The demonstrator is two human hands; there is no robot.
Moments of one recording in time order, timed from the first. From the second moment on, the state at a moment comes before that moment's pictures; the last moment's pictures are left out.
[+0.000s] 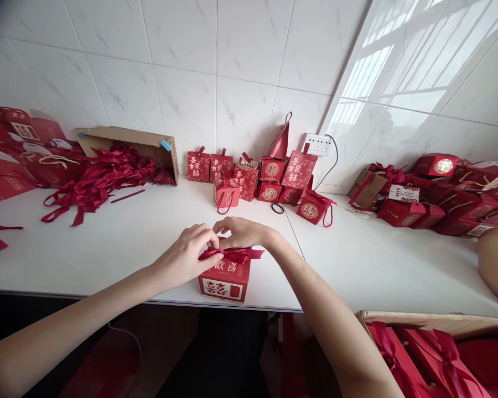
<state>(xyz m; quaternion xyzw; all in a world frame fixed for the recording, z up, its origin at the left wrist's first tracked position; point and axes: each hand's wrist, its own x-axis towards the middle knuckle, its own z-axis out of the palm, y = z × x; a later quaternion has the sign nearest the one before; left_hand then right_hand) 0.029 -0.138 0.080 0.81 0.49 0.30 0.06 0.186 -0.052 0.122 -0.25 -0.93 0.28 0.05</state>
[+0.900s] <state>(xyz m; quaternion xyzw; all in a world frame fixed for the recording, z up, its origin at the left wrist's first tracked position) 0.034 -0.142 0.073 0.79 0.51 0.32 0.08 0.185 -0.053 0.111 -0.32 -0.87 0.37 0.12</state>
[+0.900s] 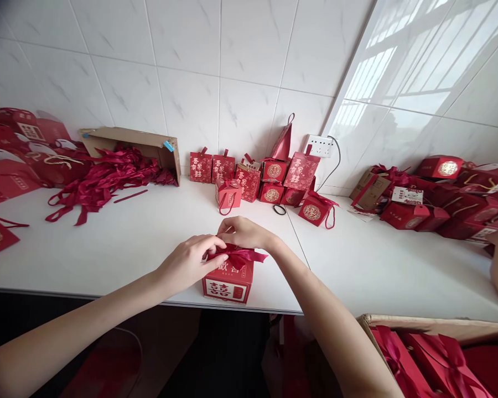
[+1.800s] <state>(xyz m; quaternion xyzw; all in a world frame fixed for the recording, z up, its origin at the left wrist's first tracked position) 0.035 -0.126 0.074 0.80 0.46 0.34 0.19 0.253 -0.061 0.082 -0.39 -0.71 0.50 0.30</state>
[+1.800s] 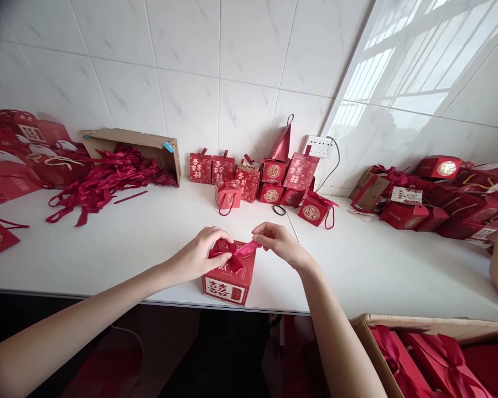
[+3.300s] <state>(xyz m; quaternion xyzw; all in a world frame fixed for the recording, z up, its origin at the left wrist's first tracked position) 0.017 -0.124 0.078 0.67 0.48 0.31 0.47 0.240 -0.107 0.059 -0.36 -0.51 0.70 0.35</state>
